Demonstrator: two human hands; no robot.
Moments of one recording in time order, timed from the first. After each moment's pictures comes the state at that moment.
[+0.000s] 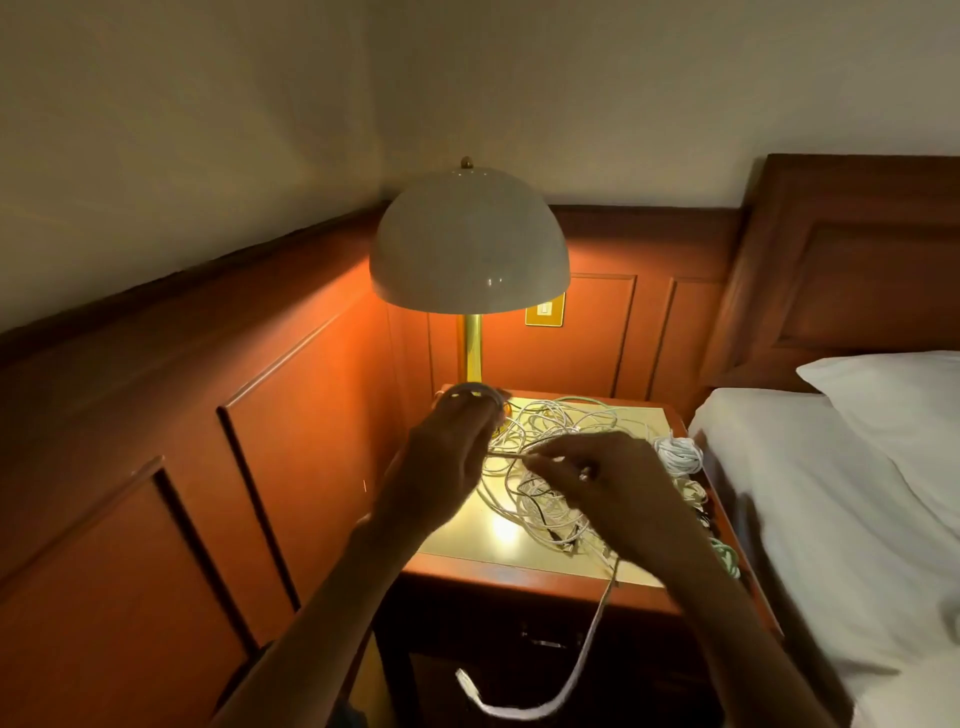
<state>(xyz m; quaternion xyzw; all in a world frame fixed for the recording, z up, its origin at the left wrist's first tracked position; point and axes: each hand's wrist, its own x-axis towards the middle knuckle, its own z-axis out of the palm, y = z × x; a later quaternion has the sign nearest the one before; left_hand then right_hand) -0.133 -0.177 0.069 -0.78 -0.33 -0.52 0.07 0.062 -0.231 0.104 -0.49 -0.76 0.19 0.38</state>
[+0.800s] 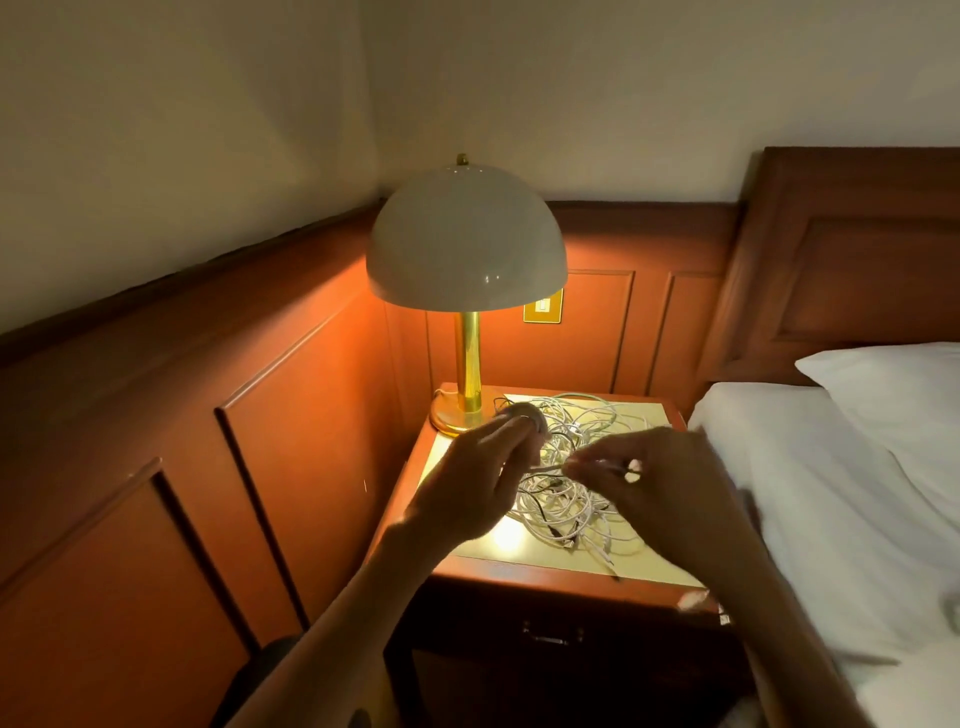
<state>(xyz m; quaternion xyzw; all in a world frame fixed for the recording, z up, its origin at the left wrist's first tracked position) -0.108 -0.176 0.056 -0.84 -0.28 -0.46 -0.08 0.092 -0.239 0.106 -0.54 -0.75 0.09 0.38</state>
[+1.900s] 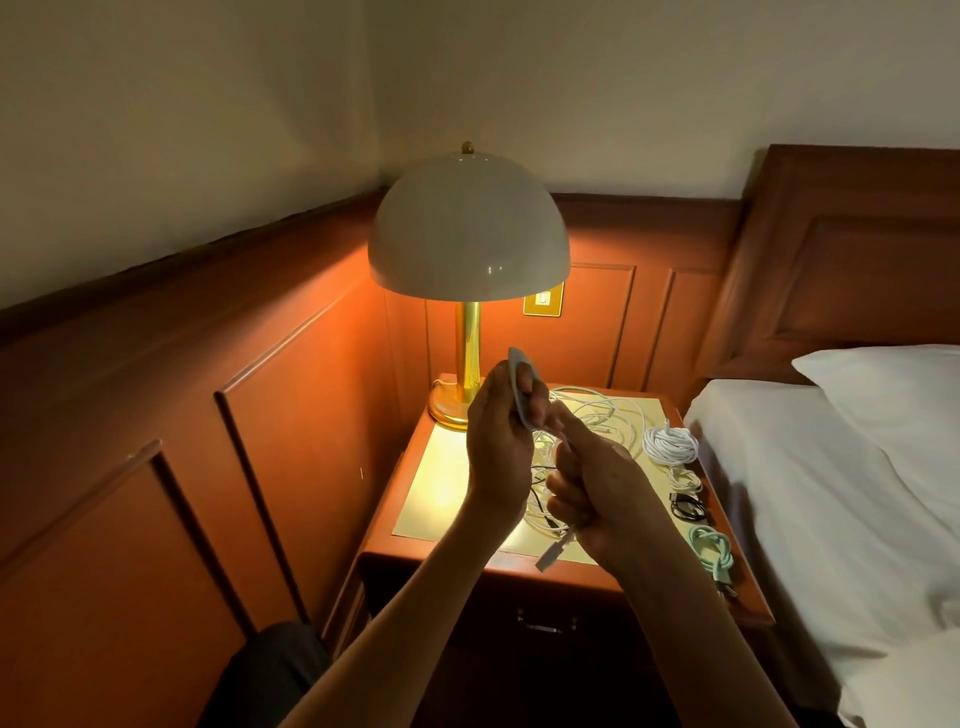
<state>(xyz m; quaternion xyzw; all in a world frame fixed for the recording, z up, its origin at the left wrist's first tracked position) -0.054 -0.186 0.077 -0.44 -0.20 -0.72 -0.50 0.040 -0.220 0.084 -0.43 -0.36 0.64 0.53</state>
